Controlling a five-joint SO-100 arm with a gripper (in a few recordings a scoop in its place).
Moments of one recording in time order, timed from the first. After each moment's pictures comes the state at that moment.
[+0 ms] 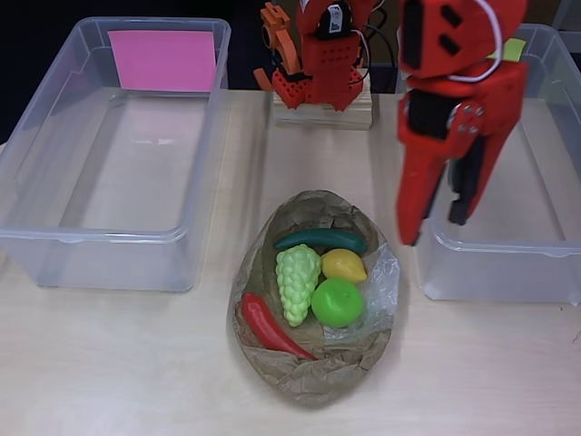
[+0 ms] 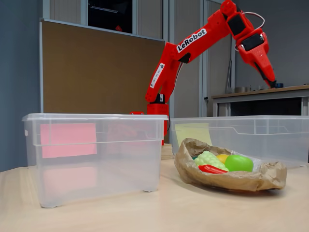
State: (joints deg) arm -20.7 60.9 33.1 96.9 67.8
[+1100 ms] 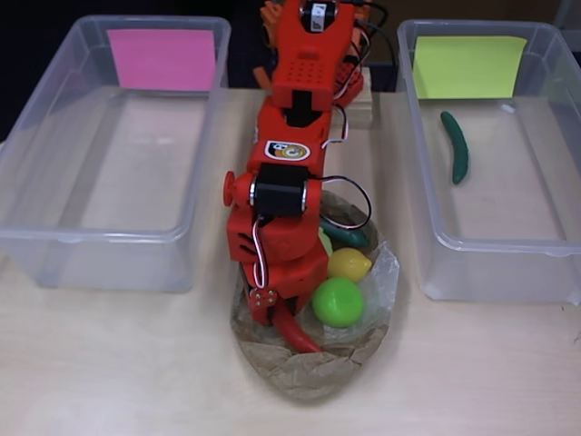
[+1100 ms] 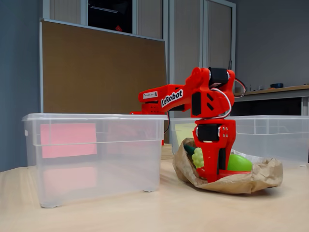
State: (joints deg) arm -0.1 2.9 -12.3 104.4 58.3
